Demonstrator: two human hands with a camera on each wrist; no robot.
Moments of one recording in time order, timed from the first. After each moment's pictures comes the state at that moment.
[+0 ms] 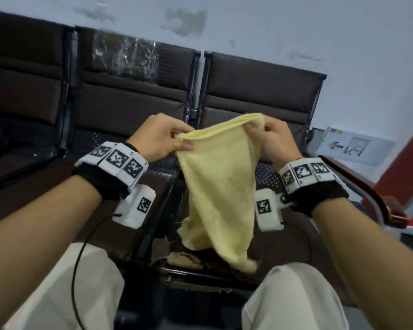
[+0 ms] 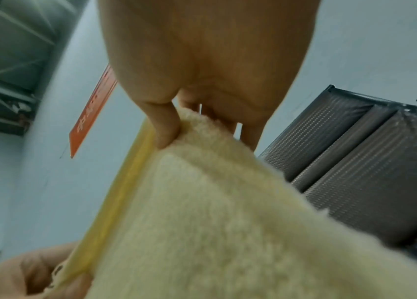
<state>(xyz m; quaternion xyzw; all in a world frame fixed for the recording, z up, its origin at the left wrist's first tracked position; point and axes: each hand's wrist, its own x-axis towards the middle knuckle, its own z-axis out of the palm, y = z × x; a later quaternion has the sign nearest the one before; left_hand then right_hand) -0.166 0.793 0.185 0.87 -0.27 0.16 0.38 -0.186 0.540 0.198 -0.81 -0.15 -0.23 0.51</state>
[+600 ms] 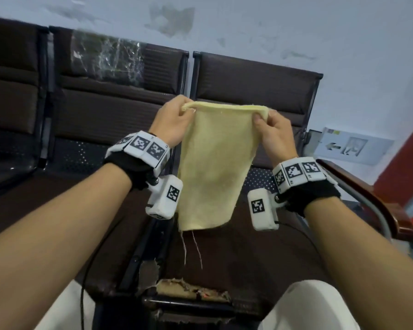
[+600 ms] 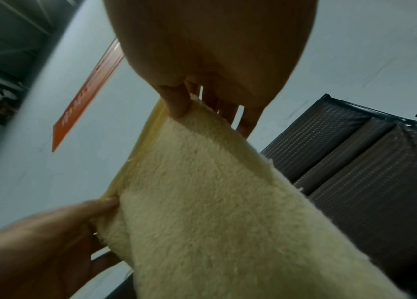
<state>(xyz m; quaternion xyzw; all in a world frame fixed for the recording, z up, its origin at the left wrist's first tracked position) -0.086 0.732 0.212 0.83 -0.18 0.22 0.48 -0.119 0.518 0.207 -0.77 -0.08 -0.32 0.55</state>
